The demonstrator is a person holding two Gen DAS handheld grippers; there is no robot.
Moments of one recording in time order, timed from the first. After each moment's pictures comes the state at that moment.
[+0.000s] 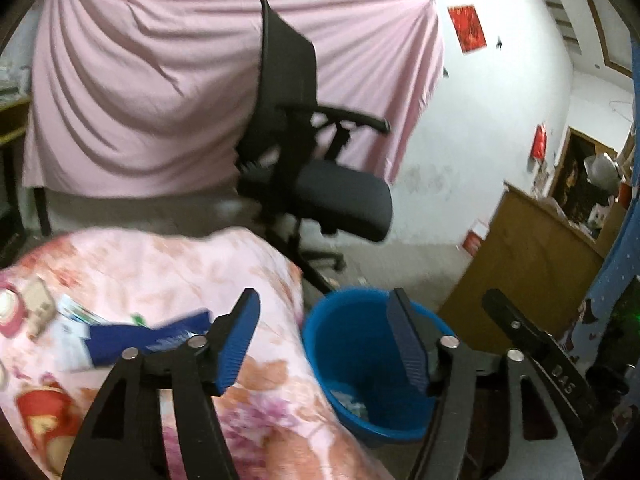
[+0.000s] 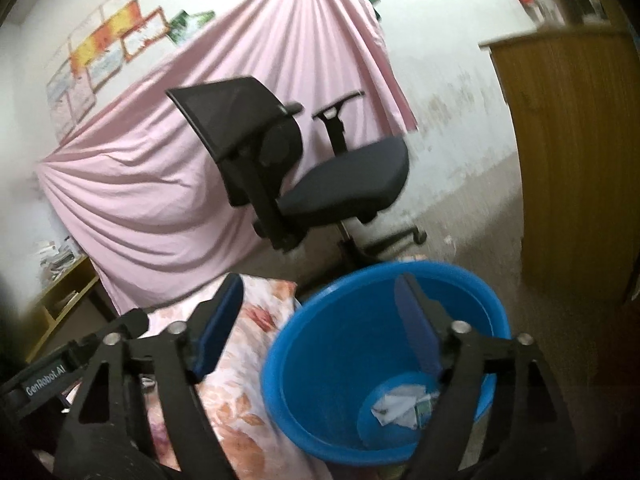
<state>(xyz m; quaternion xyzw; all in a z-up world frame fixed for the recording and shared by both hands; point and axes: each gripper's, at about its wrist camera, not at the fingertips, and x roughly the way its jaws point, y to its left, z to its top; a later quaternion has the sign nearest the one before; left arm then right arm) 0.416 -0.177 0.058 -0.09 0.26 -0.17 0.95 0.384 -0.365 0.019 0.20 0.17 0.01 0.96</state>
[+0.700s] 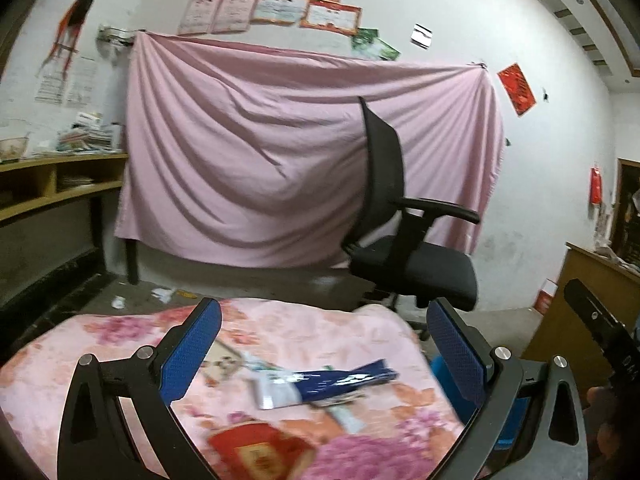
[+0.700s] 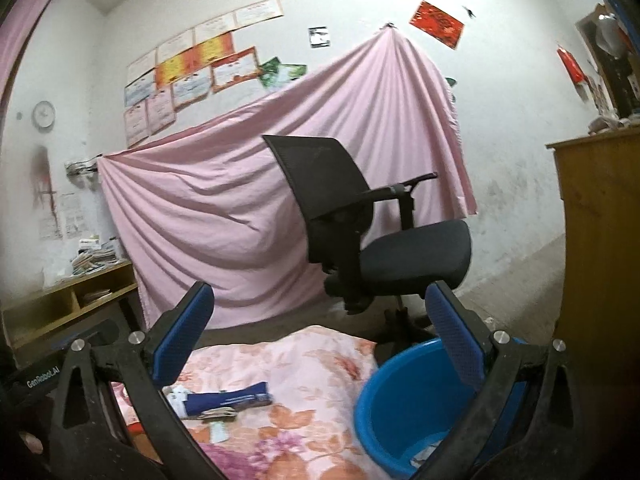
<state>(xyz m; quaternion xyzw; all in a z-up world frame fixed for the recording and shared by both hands) 0.332 -0.042 0.083 -0.07 0.13 -0.01 0.99 0.345 -0.267 0.071 0.13 0.05 0.08 0.99</state>
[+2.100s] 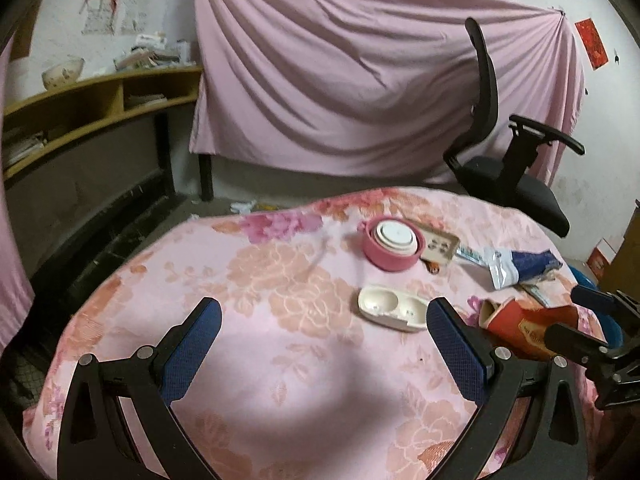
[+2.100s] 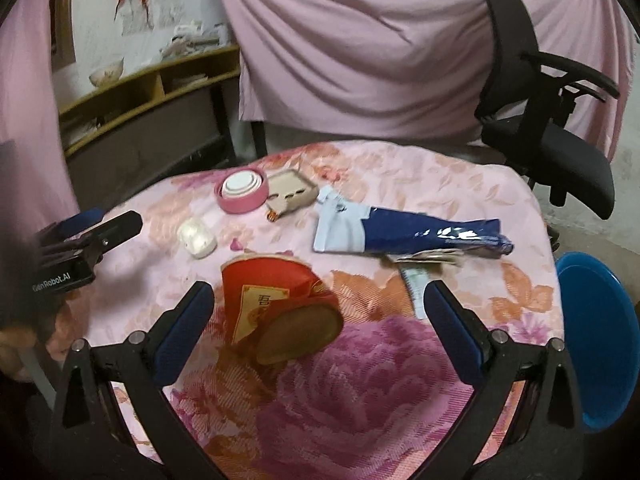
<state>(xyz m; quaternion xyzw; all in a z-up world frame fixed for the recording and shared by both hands) 0.313 0.120 -0.022 -0.08 0.31 0.07 0.95 0.387 -0.066 -0.023 -0.07 0.35 0.28 0.89</state>
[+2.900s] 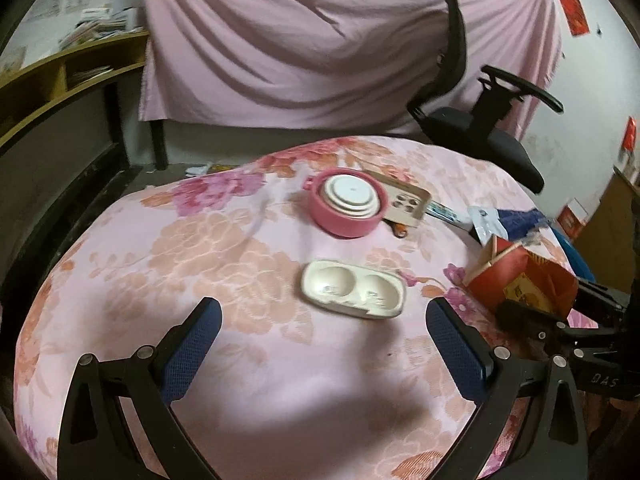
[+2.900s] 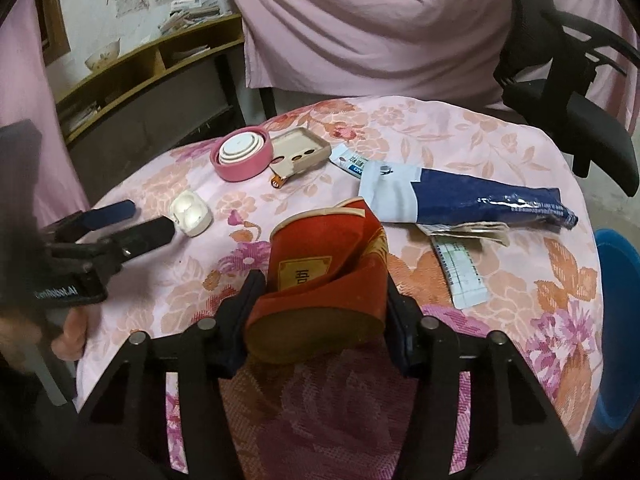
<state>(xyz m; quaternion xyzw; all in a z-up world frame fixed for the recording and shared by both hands) 0.358 0.105 -0.036 -0.07 0.38 -0.01 0.92 0.407 -0.058 -0.043 -0.05 0.41 0.30 0.86</state>
